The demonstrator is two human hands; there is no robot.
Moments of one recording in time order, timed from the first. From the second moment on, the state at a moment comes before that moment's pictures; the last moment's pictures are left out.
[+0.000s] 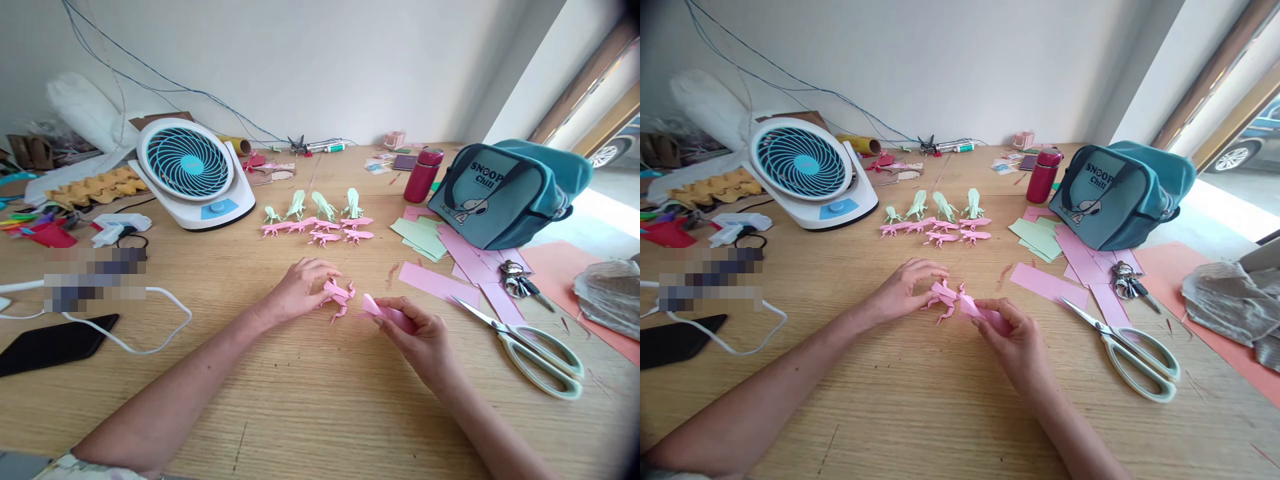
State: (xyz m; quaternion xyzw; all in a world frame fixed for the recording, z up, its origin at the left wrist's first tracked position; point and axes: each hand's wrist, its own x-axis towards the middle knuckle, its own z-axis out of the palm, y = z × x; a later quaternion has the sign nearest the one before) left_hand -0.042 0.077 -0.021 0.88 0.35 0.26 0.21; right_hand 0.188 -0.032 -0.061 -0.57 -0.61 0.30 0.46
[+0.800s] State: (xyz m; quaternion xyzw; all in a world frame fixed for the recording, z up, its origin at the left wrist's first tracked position) left_hand -0.038 0.063 -0.003 0.89 0.26 0.27 0.27; right_hand 0.187 -0.033 -0.059 -0.56 -0.68 0.22 0.43
